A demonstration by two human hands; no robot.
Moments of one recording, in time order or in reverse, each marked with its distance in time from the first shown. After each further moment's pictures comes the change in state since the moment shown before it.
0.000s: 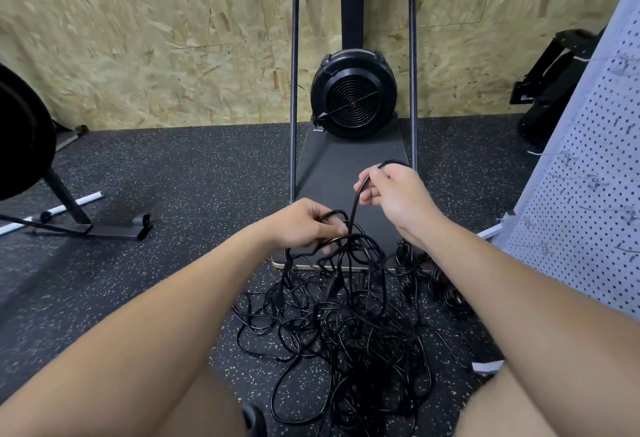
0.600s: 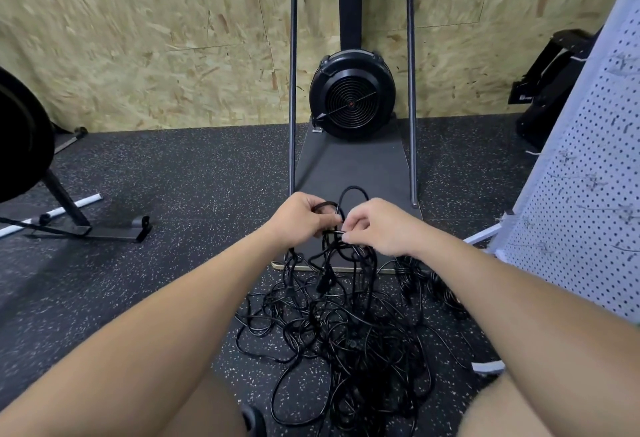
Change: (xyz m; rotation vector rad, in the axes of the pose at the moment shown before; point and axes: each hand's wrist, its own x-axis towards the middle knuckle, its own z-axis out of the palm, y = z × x) left_hand 0.013 -0.004 0.006 -0.036 0.280 0.092; right_hand -0.012 0.024 -0.003 -0.668 -0.460 -0.007
